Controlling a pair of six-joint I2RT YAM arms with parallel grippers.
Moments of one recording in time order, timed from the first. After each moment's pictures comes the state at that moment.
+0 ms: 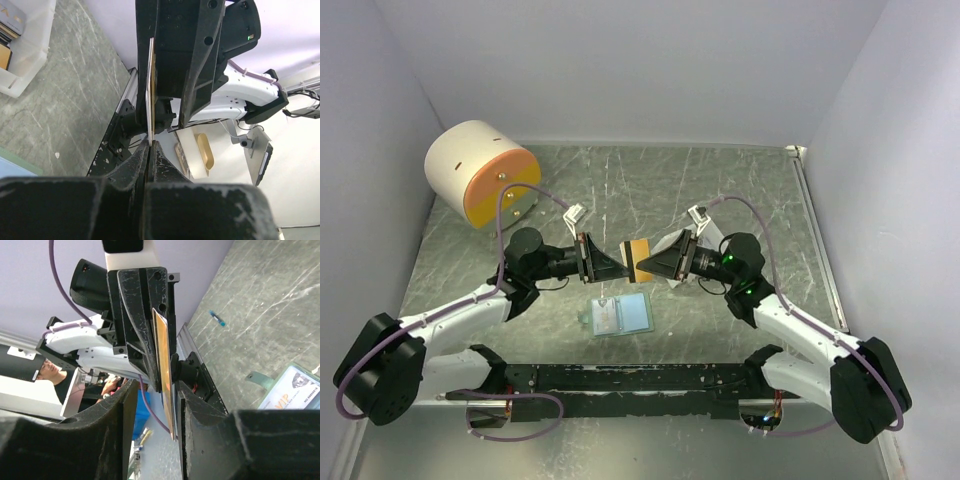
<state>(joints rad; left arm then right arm) -0.63 1.15 0.50 0.66 0.76 -1.07 0.52 1.03 0.45 0.63 -0.74 1.13</state>
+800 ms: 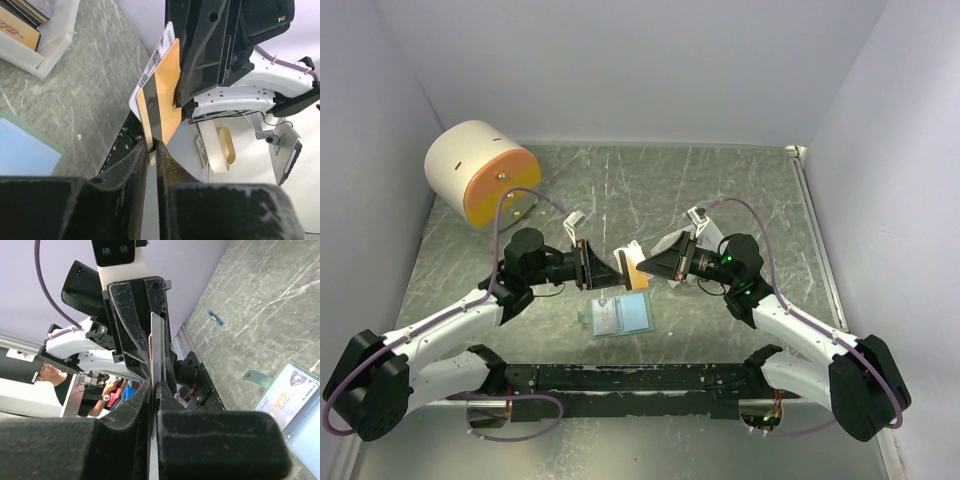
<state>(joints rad) -0.63 1.06 0.51 0.41 0.71 -0.93 0.54 1.05 0.43 0.66 -0.74 1.15</state>
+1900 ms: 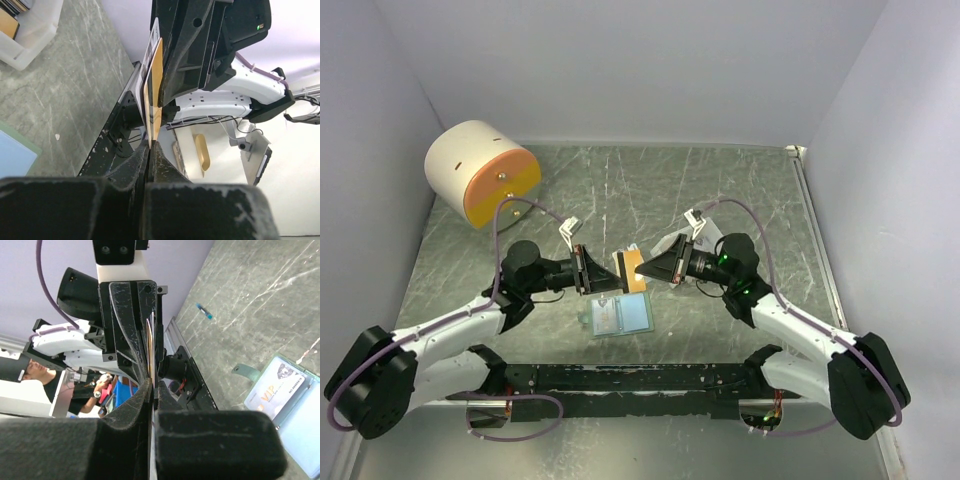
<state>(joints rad) -0.63 1.09 0.40 0.67 0.73 -1.13 0.54 1.06 0.43 0.62 -0.72 1.09</state>
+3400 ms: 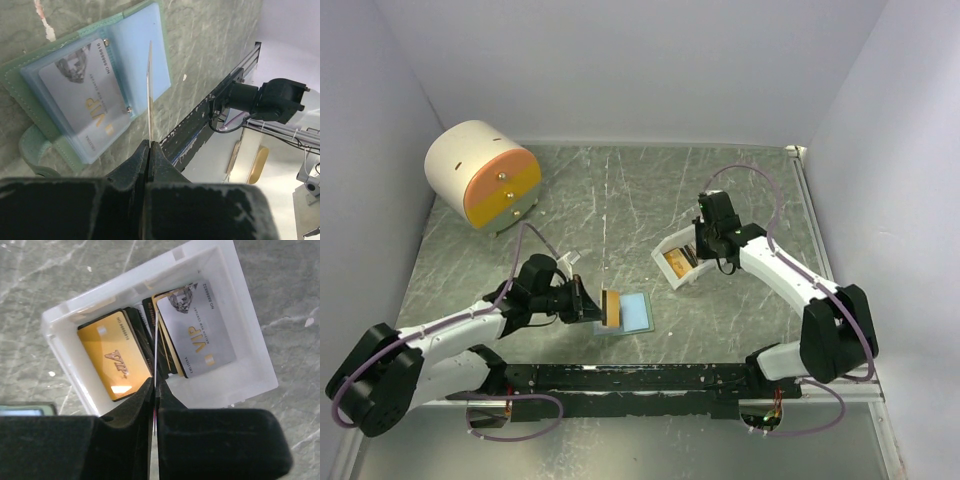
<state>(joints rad) -0.63 1.07 0.32 0.09 0.53 -0.91 0.41 1.37 0.92 -0.47 0.13 0.27</state>
